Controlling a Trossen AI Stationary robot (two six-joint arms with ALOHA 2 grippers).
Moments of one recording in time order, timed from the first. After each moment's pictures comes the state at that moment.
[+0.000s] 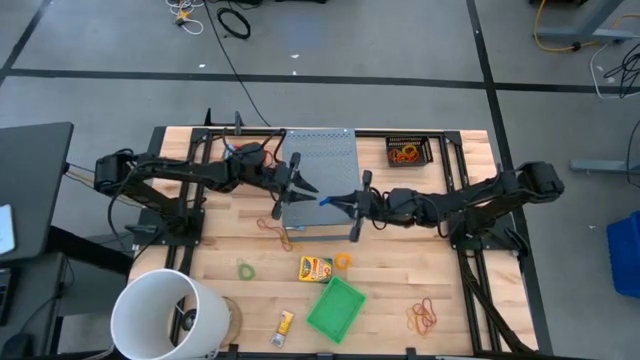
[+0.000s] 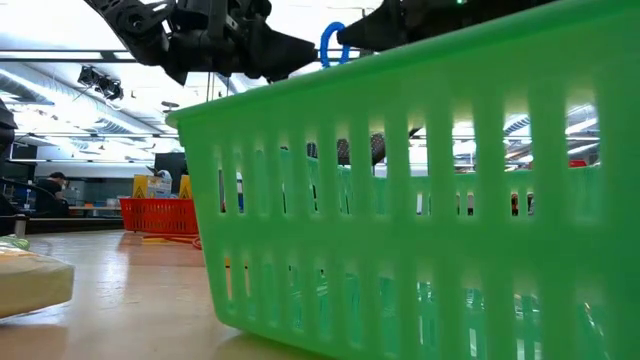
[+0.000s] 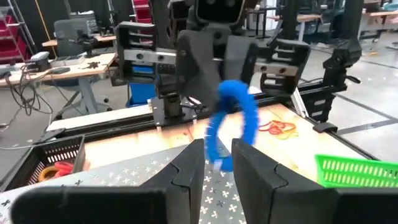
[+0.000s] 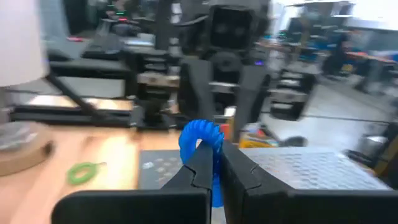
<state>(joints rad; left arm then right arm) 0.24 1.36 0.70 0.58 0.48 0.18 0.14 1.43 0.74 0.61 0.36 -0.15</state>
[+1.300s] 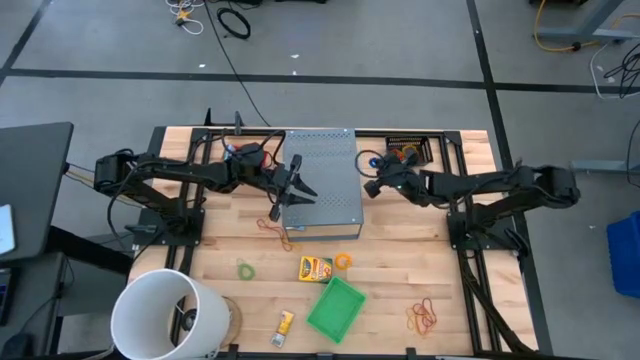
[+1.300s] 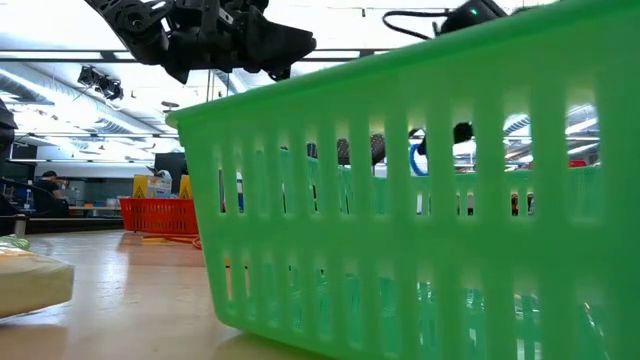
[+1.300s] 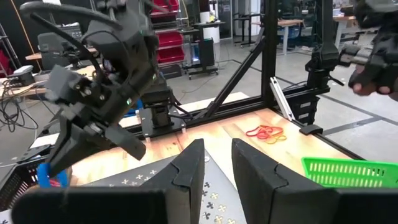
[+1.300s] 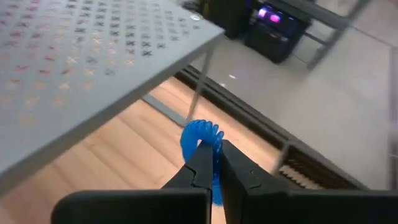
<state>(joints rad) 0.23 1.36 0.70 0.61 0.53 0.20 -0.19 1.27 0.62 0.00 0.71 0.24</state>
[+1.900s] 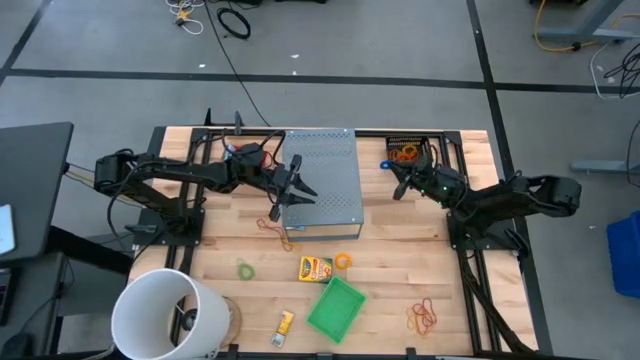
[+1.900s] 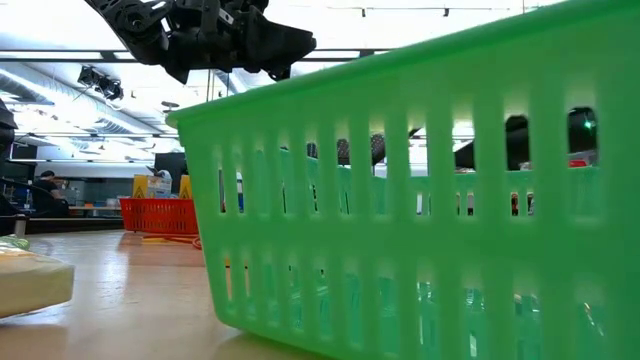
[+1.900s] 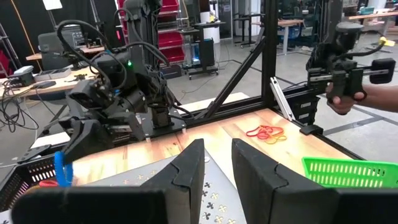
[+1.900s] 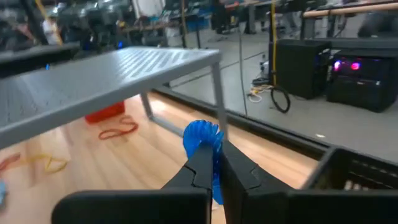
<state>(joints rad) 0.23 1.36 0.70 0.61 0.53 0.20 -0.51 1.24 0.01 1.14 0.14 0.16</state>
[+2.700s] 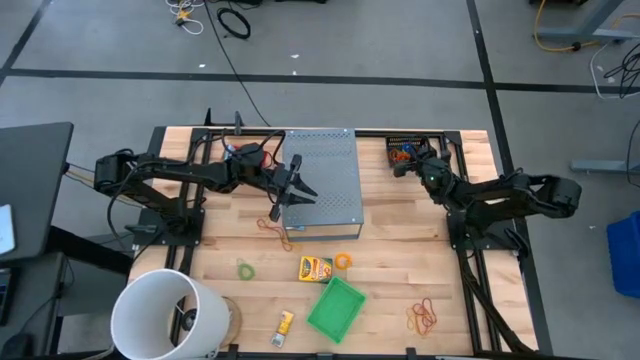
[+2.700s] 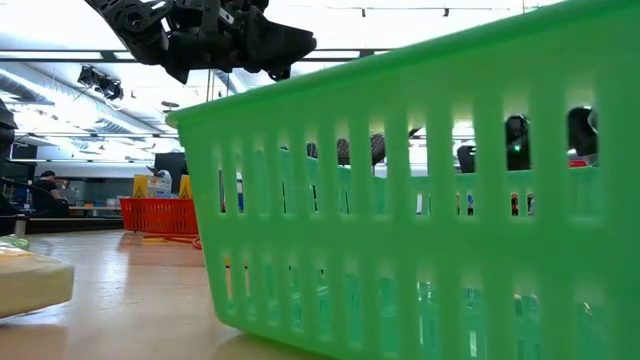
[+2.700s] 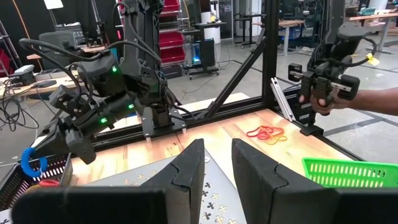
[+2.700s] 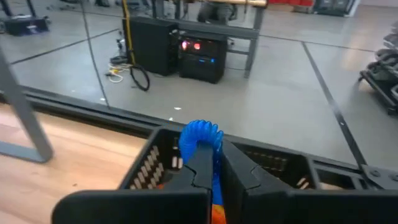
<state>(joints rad) 0.23 1.36 0.70 0.61 0.53 0.19 -0.57 1.24 0.13 0.80 0.70 0.15</state>
